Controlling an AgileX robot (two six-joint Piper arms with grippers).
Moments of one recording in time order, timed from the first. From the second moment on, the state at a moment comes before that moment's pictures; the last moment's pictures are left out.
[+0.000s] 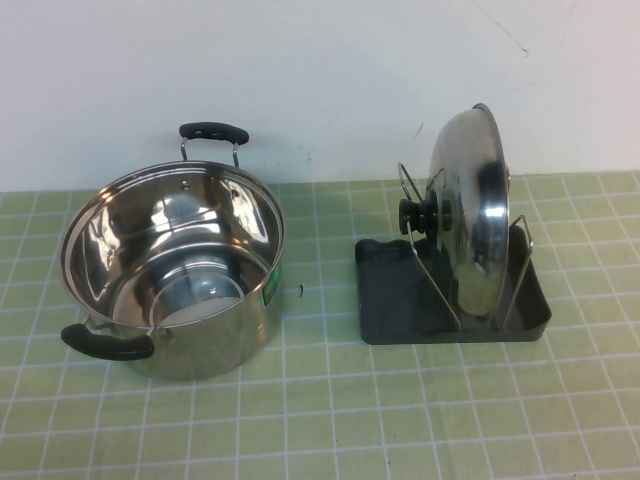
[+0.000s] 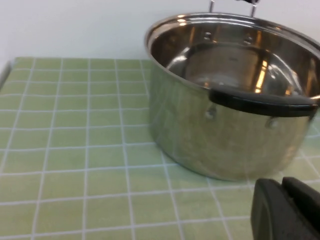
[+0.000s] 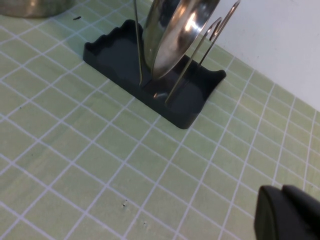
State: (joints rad) right arm 0.20 0.10 -0.42 0.16 0.87 -0.57; left arm -0.15 -0.01 -0.14 0.06 0.48 -0.22
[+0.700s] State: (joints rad) right arm 0.20 0.10 -0.42 0.16 0.87 -0.57; left arm -0.06 -0.01 0.02 0.01 0.34 -0.17
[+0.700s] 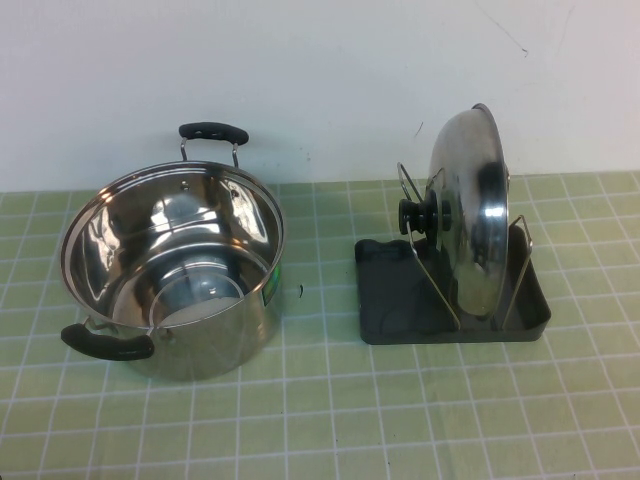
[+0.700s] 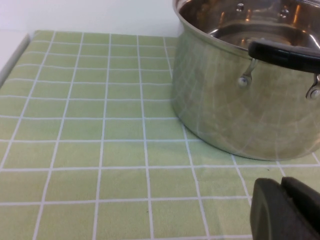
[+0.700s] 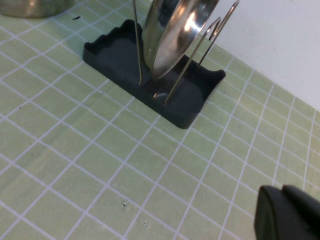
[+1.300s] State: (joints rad) right arm 0.20 0.10 -0.42 0.16 0.87 -0.57; left arm -0.06 -0.01 0.02 0.00 0.34 -0.17
